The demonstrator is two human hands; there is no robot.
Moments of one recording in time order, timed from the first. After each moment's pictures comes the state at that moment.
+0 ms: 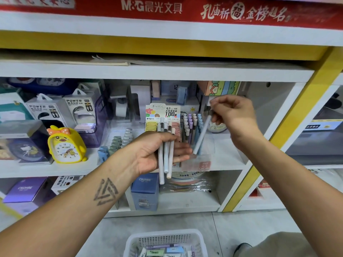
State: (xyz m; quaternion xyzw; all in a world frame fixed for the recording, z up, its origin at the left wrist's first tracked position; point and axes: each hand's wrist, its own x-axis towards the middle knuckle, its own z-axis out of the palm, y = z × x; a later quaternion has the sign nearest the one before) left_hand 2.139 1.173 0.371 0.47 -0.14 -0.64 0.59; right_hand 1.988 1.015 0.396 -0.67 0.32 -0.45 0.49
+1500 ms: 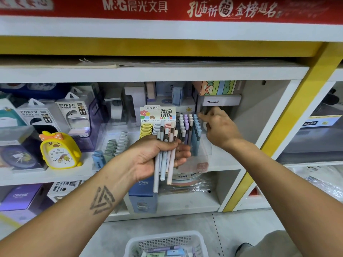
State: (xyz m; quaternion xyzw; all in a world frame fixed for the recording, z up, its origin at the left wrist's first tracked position) left_hand 2.135 1.168 0.362 0.47 -0.18 -0.64 0.58; right_hand 1.994 0.978 0.347 -0.91 0.36 -0.19 0.07
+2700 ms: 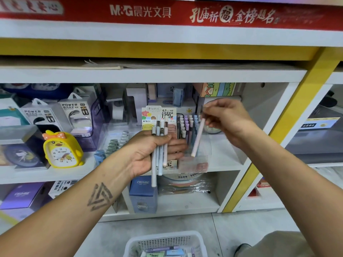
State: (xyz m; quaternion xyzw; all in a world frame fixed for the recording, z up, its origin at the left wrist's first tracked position) left_hand 2.144 1.172 0.367 0.45 -0.18 -0.63 0.61; right_hand 1.985 1.004 0.399 -0.66 0.31 -0.35 0.59
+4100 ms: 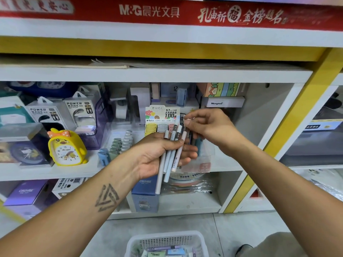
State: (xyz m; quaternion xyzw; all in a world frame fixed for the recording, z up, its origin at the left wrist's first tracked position) left_hand 2.133 1.177 0.369 0.47 -0.22 -0.64 0.57; right_hand 2.006 1.035 0.383 -0.77 0.27 -0.27 0.51
